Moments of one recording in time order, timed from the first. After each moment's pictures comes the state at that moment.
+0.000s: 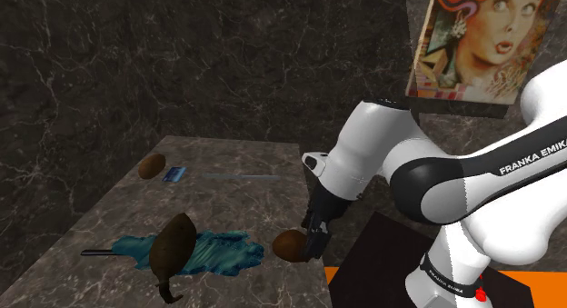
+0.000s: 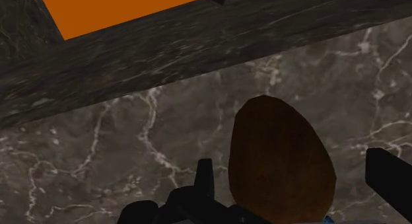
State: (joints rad) arm 0.35 -0.59 0.46 -2.77 0.40 2.48 -0.03
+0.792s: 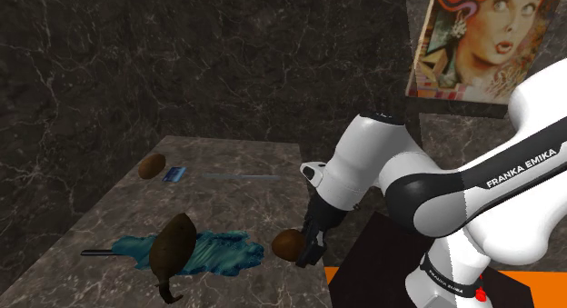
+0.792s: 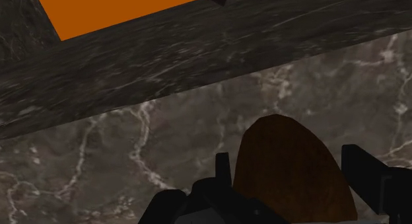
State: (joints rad) arm 0.35 -0.53 0.48 -2.80 0.41 2.57 -0.04
